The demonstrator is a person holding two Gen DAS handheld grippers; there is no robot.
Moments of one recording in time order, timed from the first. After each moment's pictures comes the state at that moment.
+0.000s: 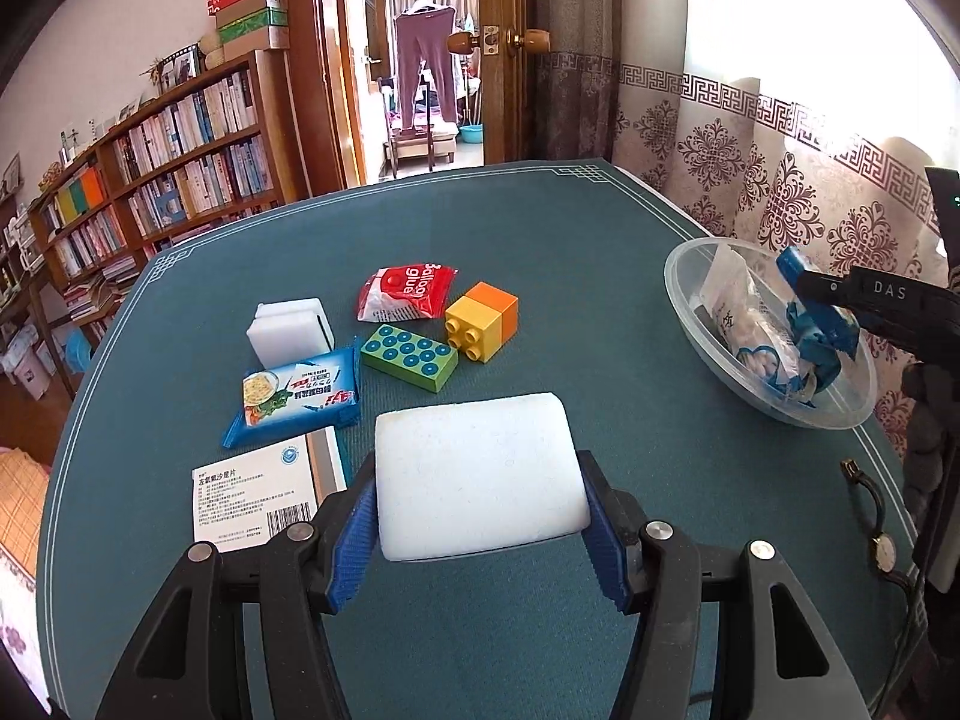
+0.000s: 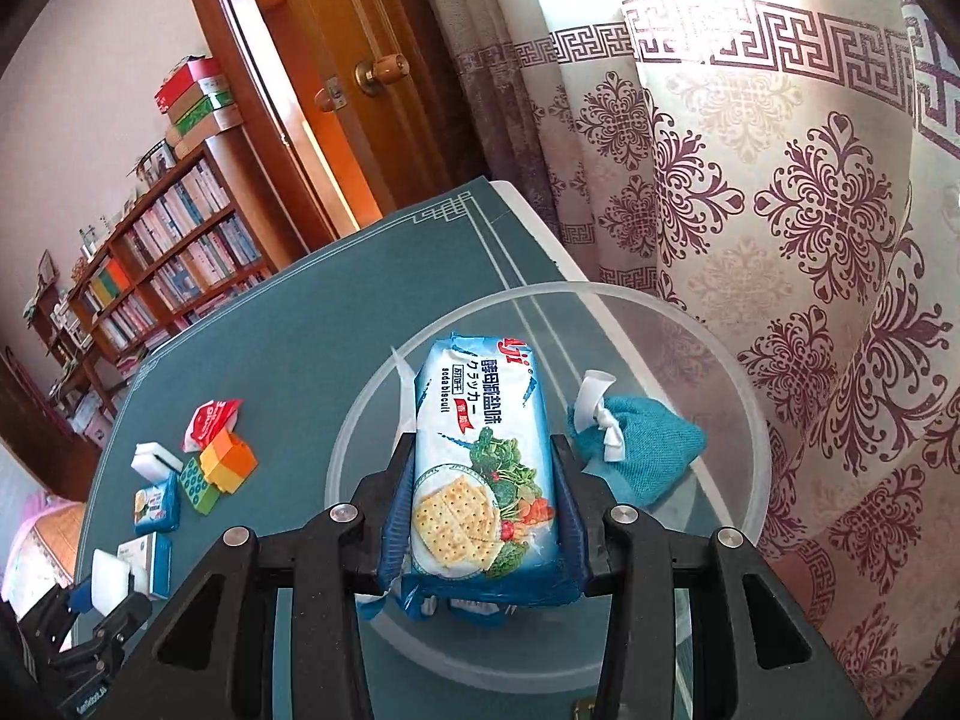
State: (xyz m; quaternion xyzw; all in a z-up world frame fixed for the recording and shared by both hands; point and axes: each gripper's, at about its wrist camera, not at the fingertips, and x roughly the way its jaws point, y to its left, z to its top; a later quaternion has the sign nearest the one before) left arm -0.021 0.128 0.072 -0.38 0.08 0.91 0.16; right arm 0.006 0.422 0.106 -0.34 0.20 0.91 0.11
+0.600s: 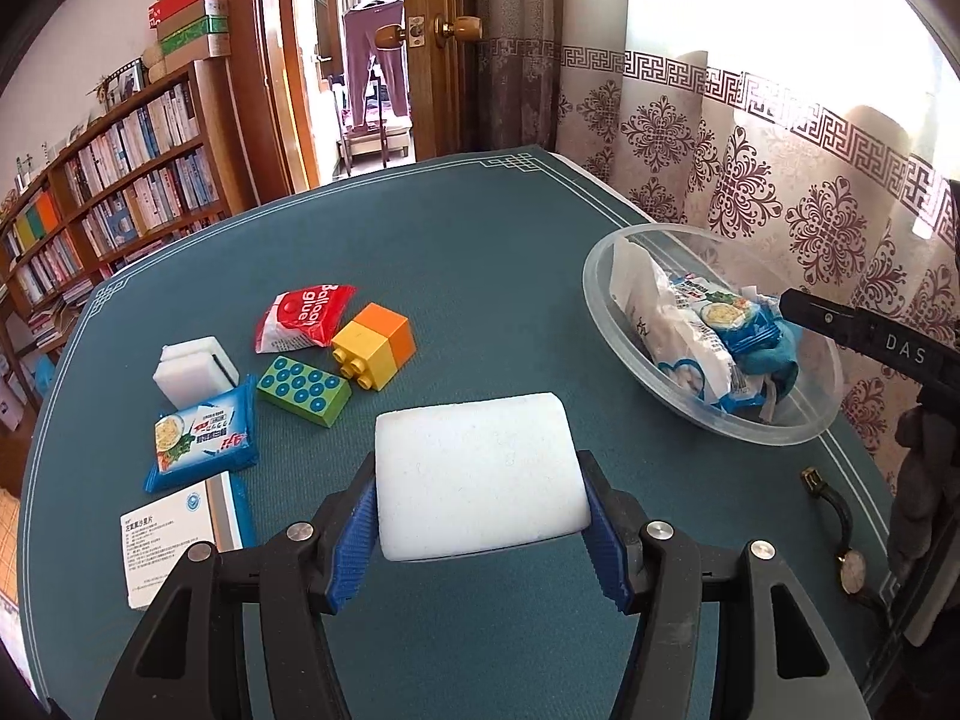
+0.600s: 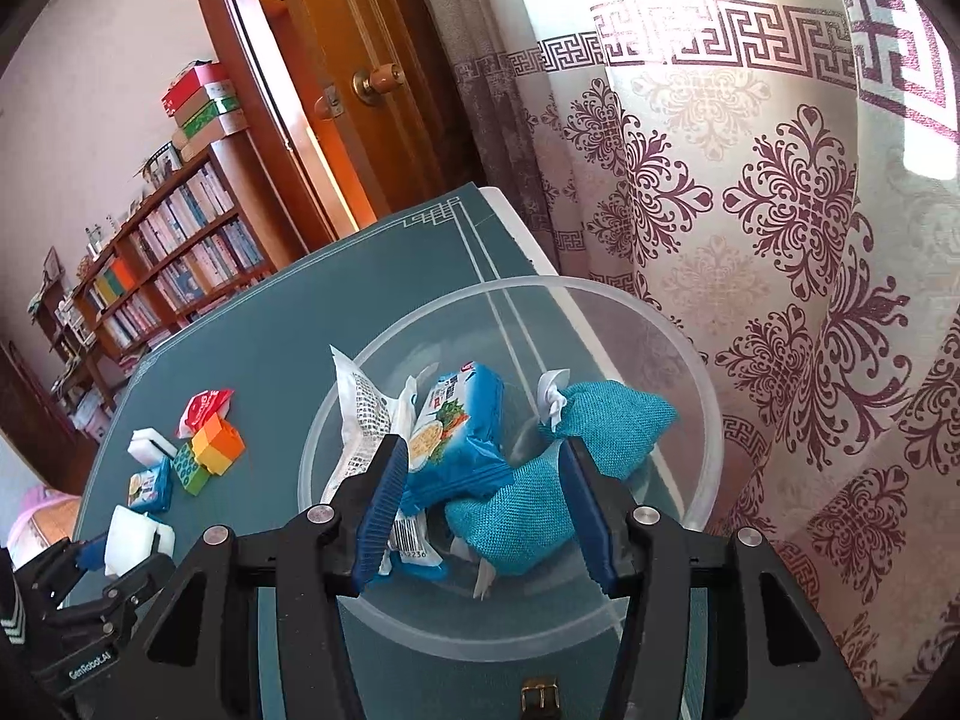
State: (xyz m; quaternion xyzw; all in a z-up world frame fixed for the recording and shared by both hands) left arm -0.030 0.185 0.071 -0.39 0.10 0.89 0.21; right arm 0.040 0.427 0.105 -0.32 0.17 0.93 0.10
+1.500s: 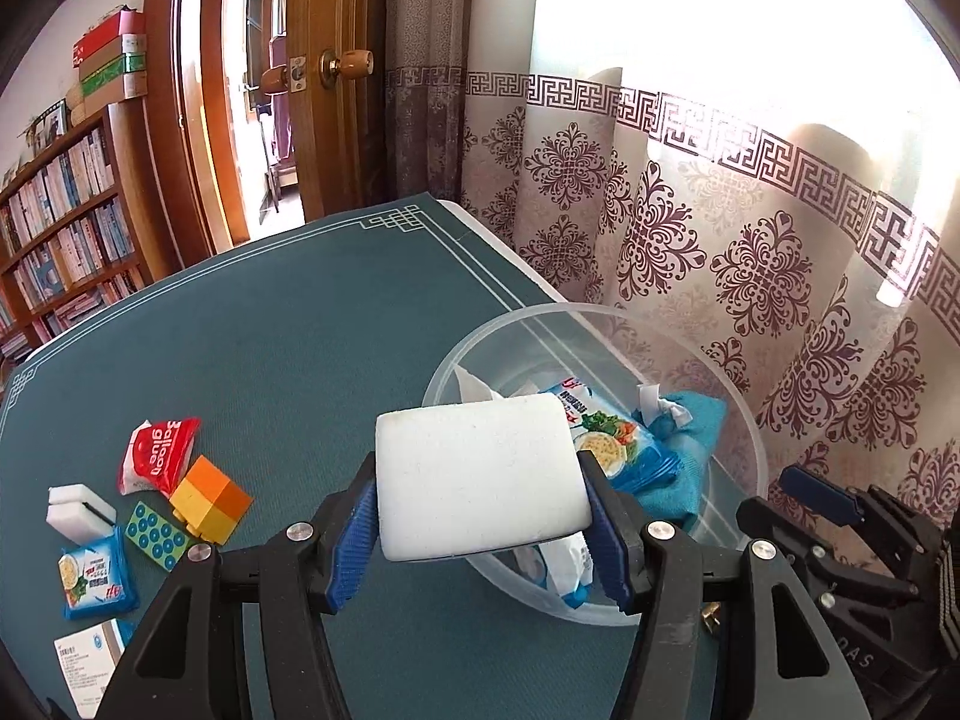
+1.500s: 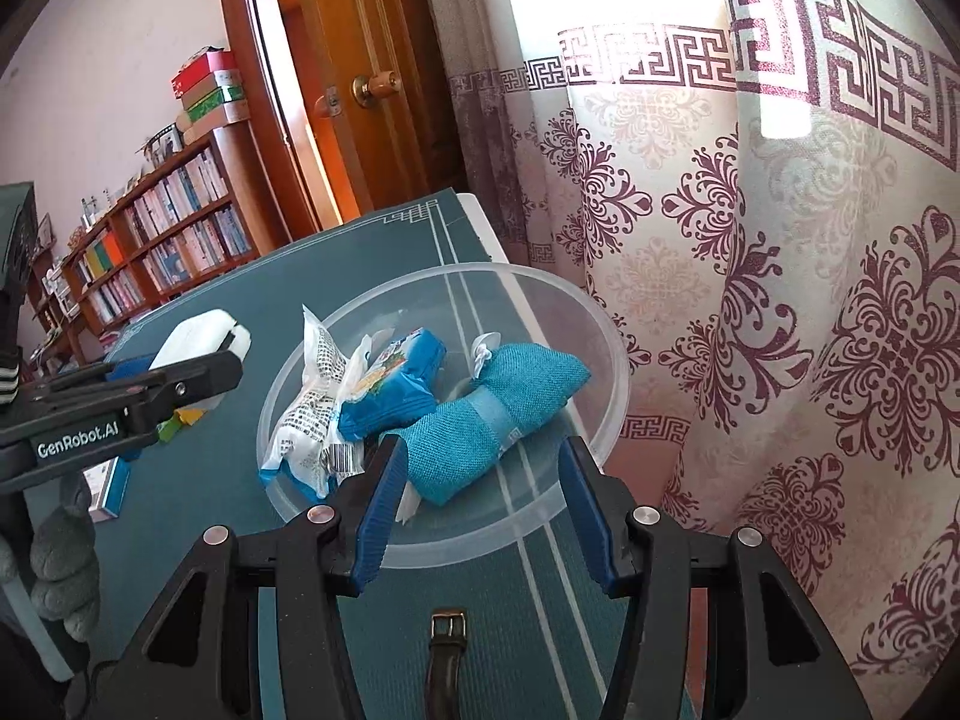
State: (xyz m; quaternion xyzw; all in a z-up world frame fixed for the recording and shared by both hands) left arm -0.065 0.279 0.097 -0.36 0.09 0.88 0.30; right arm 0.084 0.437 0.095 -0.32 0.14 0.93 0.12
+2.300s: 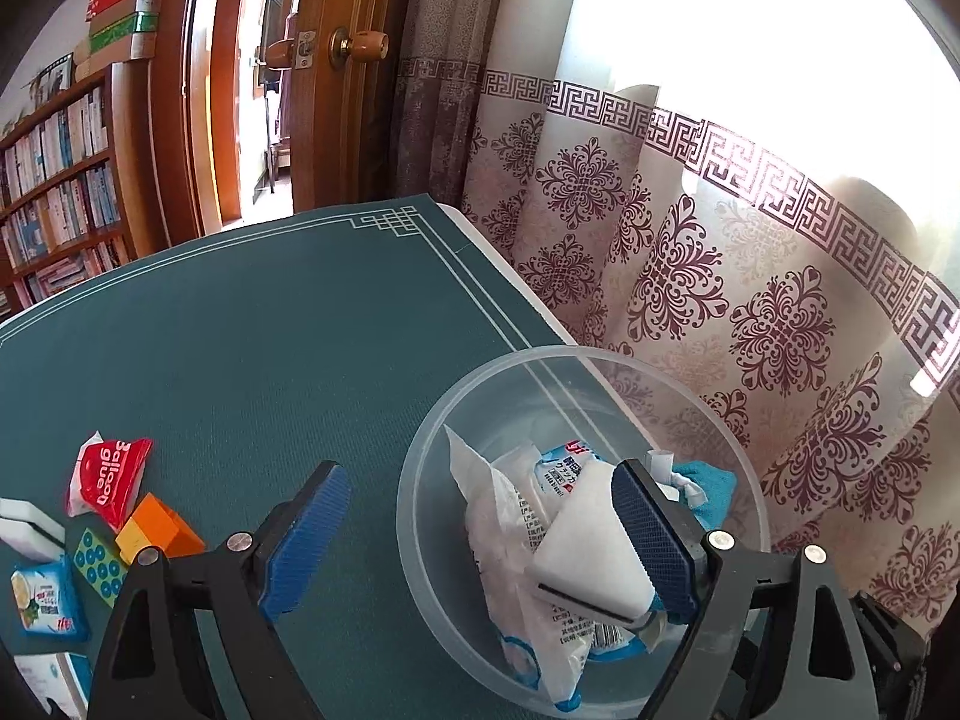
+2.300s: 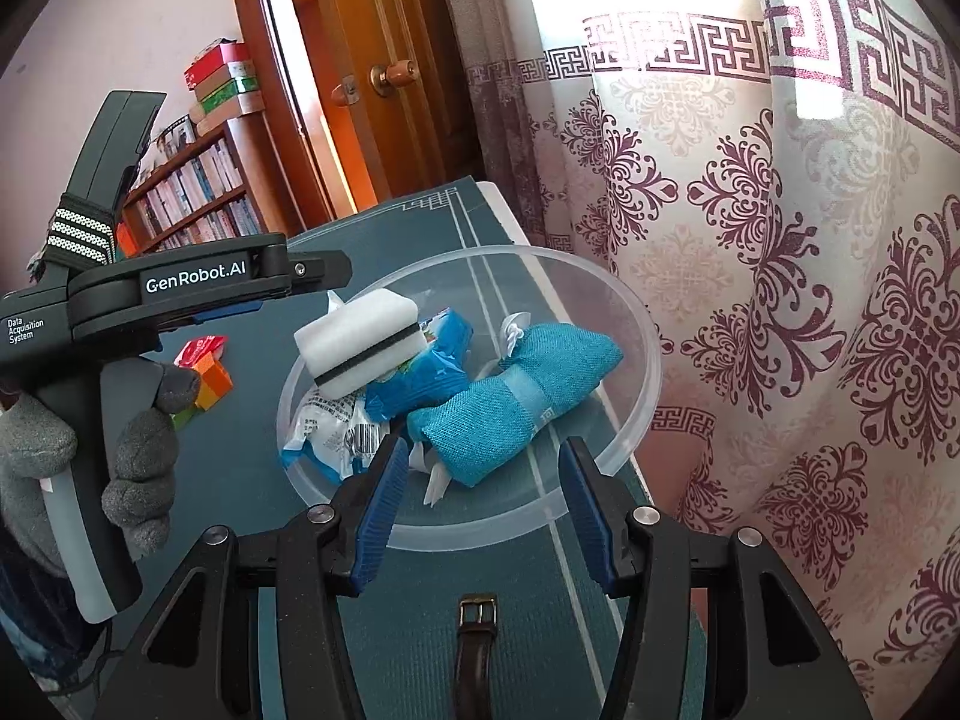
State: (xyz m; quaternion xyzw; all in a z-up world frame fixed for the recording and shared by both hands) left arm -0.104 0.288 0.091 -0.38 0.04 0.87 0.30; right arm 0.083 0.425 0.093 -0.32 0.13 0.93 0.10
